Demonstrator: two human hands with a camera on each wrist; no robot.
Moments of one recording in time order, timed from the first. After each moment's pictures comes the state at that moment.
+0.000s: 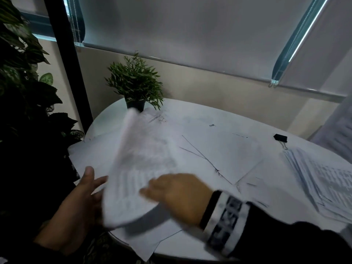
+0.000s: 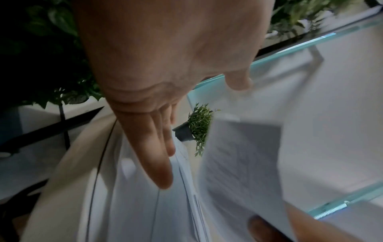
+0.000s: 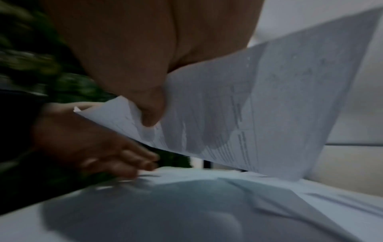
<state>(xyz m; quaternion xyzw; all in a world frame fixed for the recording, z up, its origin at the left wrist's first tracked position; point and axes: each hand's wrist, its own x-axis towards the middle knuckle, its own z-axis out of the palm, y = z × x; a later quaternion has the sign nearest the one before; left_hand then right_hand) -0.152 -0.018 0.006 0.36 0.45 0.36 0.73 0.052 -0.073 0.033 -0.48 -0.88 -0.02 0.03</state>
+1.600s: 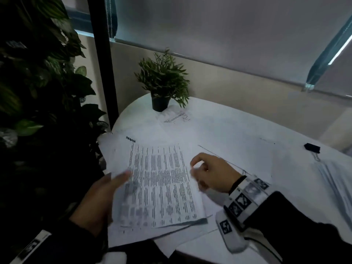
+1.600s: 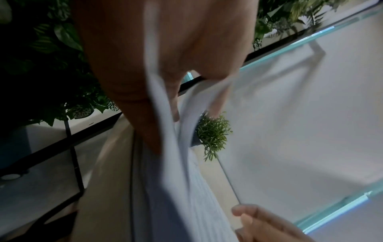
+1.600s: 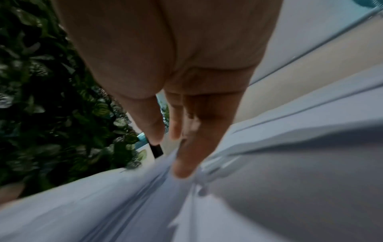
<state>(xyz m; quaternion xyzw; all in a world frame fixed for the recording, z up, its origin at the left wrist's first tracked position) -0.167 -0.006 -0.020 0.35 0.41 0.42 0.73 0.094 -0.027 0.020 -0.72 -0.61 0.27 0.21</state>
